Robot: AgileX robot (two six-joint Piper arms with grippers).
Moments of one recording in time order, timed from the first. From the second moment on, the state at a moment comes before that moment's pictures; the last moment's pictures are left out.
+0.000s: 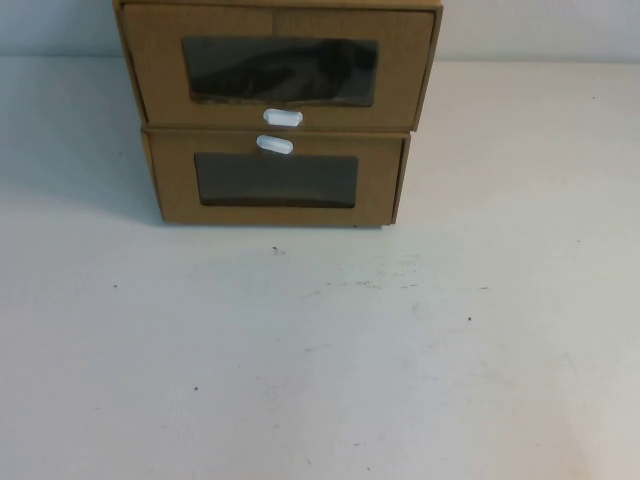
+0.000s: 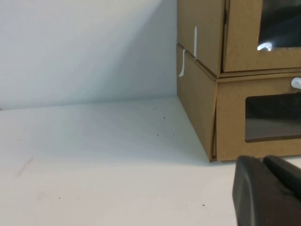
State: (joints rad) right arm 0.02 -0.01 0.03 0.15 0.35 -0.13; left arm -0.13 0.07 0.03 -0.65 -0.01 0.70
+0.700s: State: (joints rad) right arm 0.02 -0.01 0.03 0.15 0.35 -0.13; left arm -0.13 -0.01 0.03 -0.03 0.30 0.16
